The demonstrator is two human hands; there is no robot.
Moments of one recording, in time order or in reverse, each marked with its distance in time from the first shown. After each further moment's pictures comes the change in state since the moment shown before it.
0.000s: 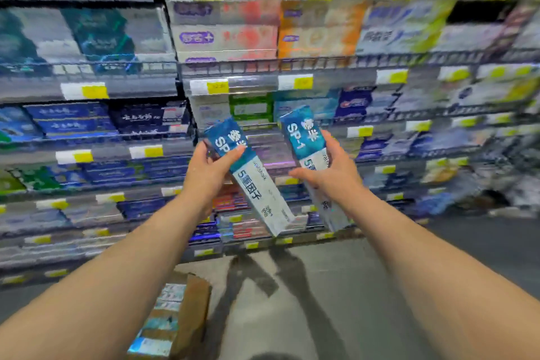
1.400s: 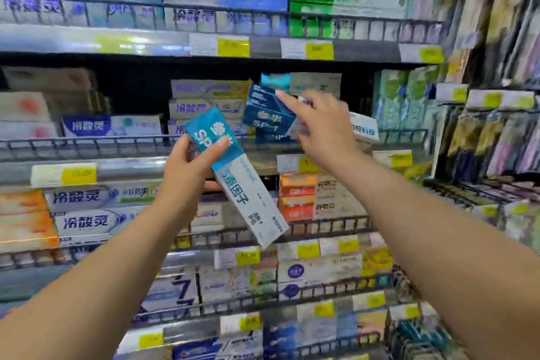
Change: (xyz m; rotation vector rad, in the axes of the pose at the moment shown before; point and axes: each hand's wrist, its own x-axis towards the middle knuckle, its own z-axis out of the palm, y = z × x) left_hand 0.201 0.134 0.651 -0.125 -0.044 0.516; right_hand 0.386 0.032 -0.620 -0.953 0.504 -0.841
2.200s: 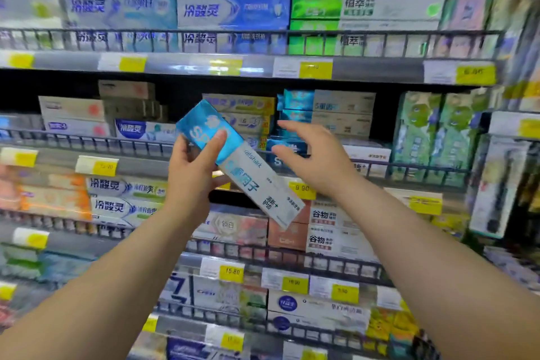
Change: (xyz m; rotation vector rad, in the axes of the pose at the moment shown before) left_hand -0.013 0.015 0.089 -0.070 0.356 0.167; right_hand 0.005 0.052 0.002 0.718 -0.196 -0.101
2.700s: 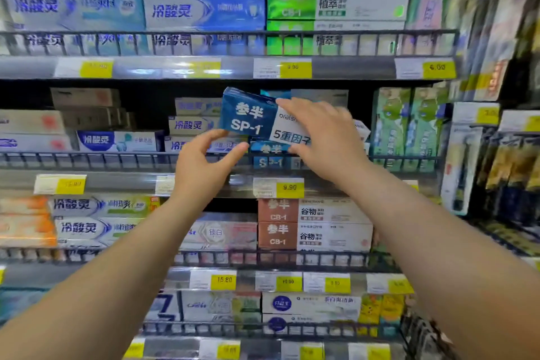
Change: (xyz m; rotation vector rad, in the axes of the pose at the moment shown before) left_hand 0.039 -0.023 0.004 0.702 -0.177 0.289; right_hand 0.008 0.003 -0.024 -0.543 0.085 -0.027
